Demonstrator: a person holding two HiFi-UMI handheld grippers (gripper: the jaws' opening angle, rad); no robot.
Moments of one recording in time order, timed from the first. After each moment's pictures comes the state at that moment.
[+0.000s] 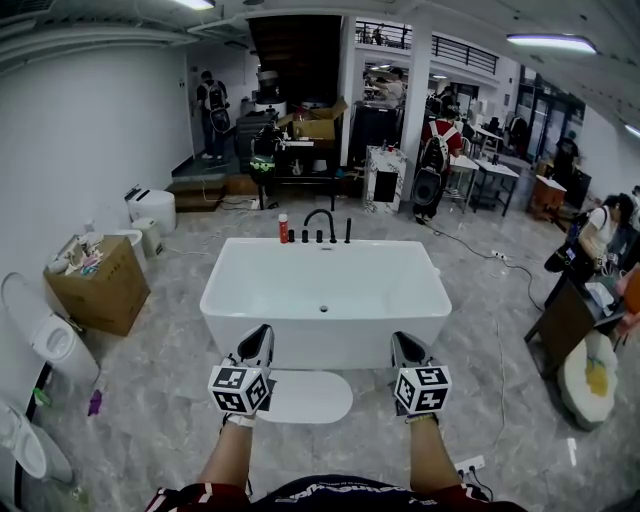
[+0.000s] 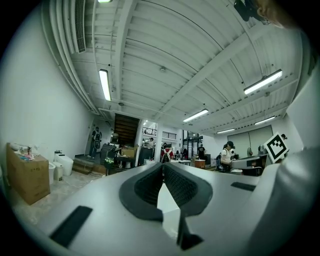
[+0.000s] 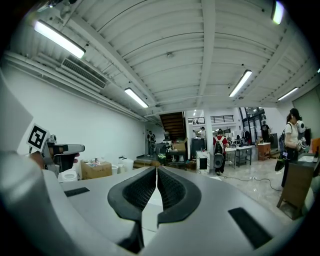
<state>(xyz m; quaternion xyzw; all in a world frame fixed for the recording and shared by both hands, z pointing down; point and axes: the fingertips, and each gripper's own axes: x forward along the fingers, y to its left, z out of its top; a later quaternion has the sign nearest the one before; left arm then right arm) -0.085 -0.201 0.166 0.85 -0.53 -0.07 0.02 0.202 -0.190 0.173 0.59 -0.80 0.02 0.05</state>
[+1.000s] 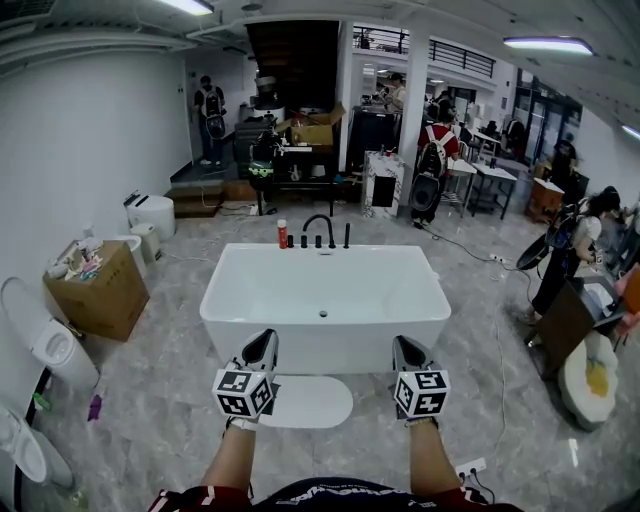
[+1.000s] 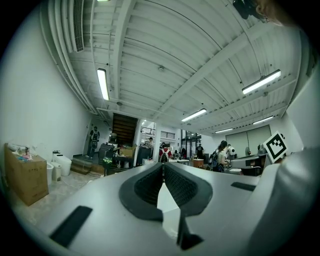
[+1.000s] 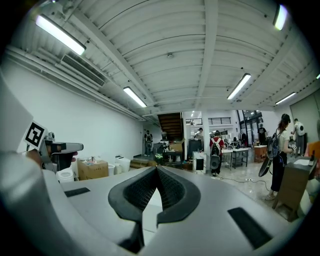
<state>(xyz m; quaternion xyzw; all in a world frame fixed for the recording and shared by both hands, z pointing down) -0.079 -0.203 0.168 0.85 -0.52 -0.07 0.02 0.203 -0.189 0.174 0.61 -0.79 0.02 0.06</state>
